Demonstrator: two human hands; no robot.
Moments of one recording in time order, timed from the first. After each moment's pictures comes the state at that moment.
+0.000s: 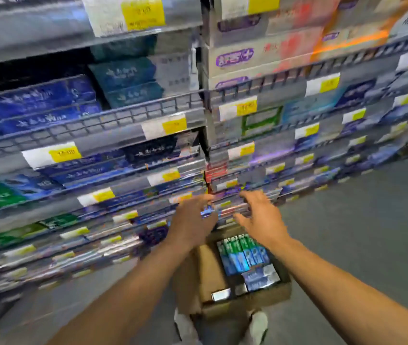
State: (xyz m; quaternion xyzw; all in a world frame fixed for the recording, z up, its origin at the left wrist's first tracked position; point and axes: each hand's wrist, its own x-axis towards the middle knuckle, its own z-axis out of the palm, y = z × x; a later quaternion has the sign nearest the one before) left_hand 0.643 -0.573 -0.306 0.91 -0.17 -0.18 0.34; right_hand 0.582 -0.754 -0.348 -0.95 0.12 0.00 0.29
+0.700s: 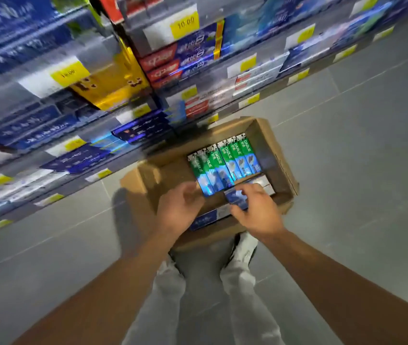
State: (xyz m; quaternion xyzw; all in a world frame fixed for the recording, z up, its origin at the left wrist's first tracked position) left_hand 0.580 -0.623 -0.727 0.86 -0.03 -0.38 0.32; right_hand 0.475 -0.791 -0.737 -0.87 0.29 0.20 0.34
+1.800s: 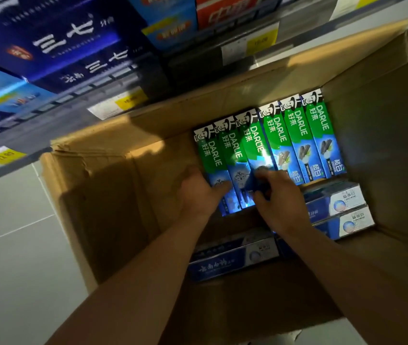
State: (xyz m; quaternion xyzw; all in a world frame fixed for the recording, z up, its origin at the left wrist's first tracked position) left_hand 0.610 -0.660 -1.146 0.89 0.07 -0.37 0.25; right_hand 0.524 -0.810 -1.115 -0.87 0.29 0.18 0.35
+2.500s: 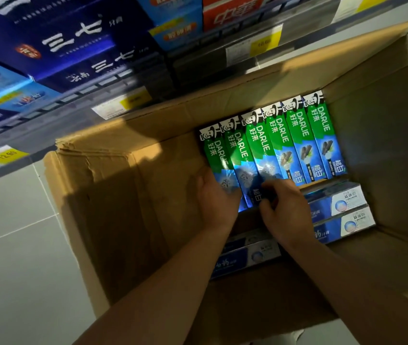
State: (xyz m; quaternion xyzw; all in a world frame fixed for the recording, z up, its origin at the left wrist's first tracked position) left_hand 0.578 -0.685 -1.146 0.87 0.12 -0.29 0.38; right_hand 0.508 -0.799 -1.109 -0.88 0.32 0.16 0.33
